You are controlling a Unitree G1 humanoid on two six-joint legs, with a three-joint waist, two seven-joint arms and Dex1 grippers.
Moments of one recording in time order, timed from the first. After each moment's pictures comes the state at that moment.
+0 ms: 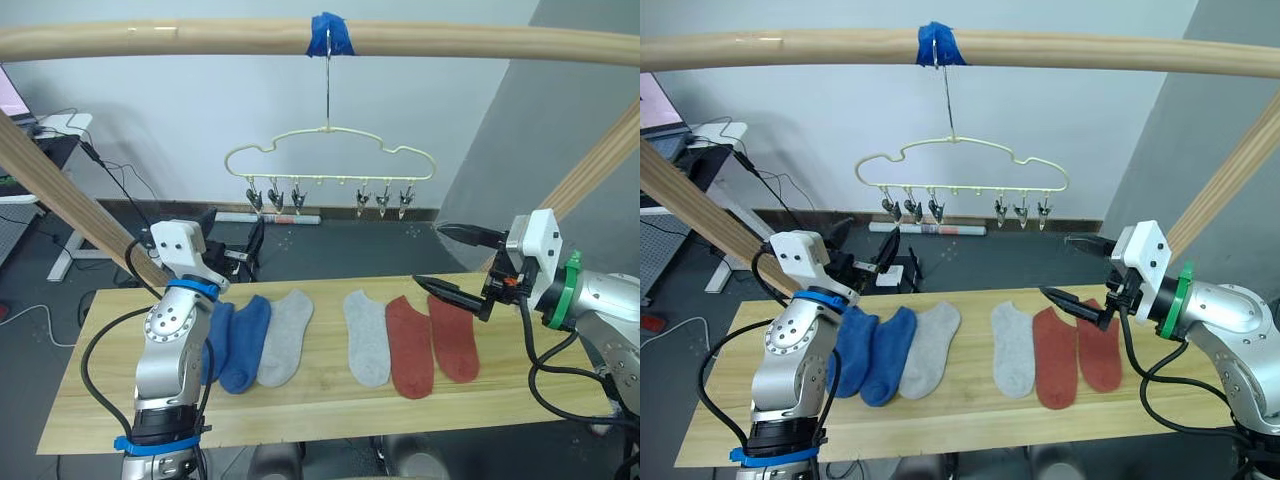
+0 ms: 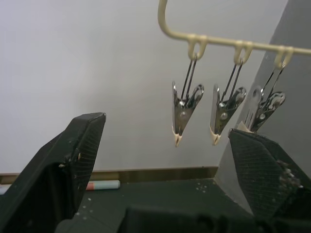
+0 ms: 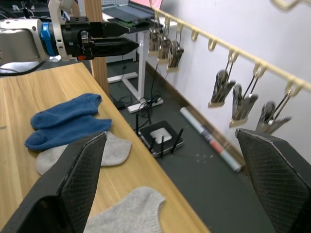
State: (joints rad) left arm -0.21 0.26 0.20 -0.15 -0.28 0.15 -0.32; right arm -0.18 -0.77 -0.17 -0.60 0.62 0.60 0.78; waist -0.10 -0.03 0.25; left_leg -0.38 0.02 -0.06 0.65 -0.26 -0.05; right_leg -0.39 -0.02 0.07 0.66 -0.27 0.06
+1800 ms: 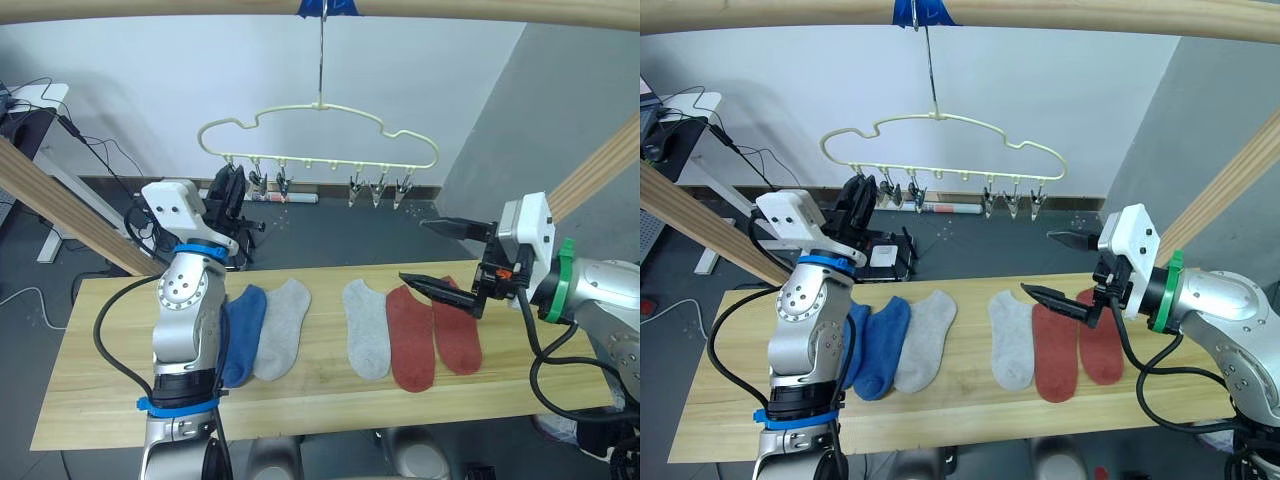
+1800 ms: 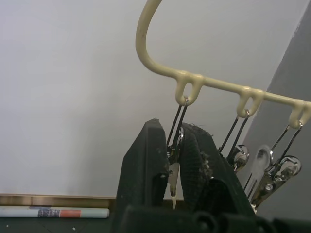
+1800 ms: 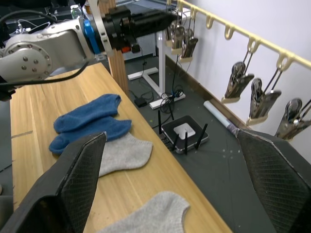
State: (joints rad) left arm -0.38 0.22 0.20 -0.14 -0.26 0.11 -0.21; right arm -0.25 -0.80 -0.15 -0.67 0.73 0.71 0.74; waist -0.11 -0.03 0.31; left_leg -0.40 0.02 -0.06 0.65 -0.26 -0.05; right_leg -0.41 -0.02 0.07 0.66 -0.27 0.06
